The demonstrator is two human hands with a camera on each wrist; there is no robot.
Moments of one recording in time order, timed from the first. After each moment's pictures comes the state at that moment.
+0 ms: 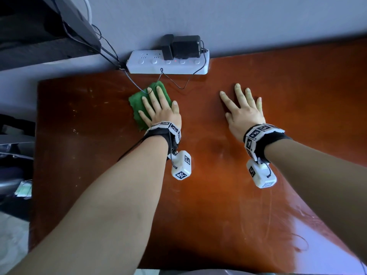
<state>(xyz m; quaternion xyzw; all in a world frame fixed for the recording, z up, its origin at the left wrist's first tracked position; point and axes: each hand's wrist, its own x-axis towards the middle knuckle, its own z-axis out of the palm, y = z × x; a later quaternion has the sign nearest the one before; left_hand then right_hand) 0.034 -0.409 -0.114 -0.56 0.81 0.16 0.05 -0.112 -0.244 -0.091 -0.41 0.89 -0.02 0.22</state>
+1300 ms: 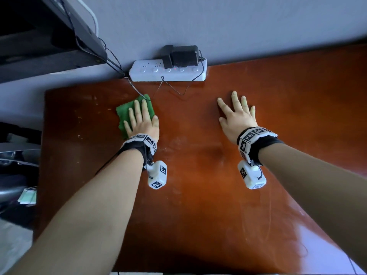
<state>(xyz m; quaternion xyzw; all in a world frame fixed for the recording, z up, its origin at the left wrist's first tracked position) 0.093 -0.447 -0.107 -0.53 0.82 0.16 0.10 -0.100 -0.250 -0.081 -0.36 0.90 -0.05 0.26</state>
